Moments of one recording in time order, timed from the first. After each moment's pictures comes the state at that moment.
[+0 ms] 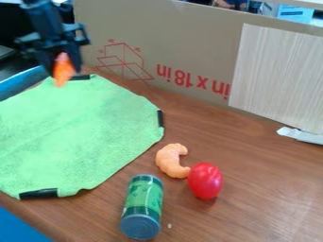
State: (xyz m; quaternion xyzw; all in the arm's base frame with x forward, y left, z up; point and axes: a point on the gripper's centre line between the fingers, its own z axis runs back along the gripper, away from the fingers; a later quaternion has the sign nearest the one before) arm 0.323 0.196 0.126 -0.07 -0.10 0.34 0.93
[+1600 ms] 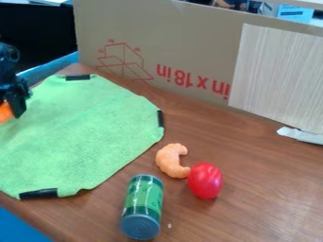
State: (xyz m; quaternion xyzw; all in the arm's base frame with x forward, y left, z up) arm 0.261 0.277 0.047 -0.01 -0.05 0.21 0.98
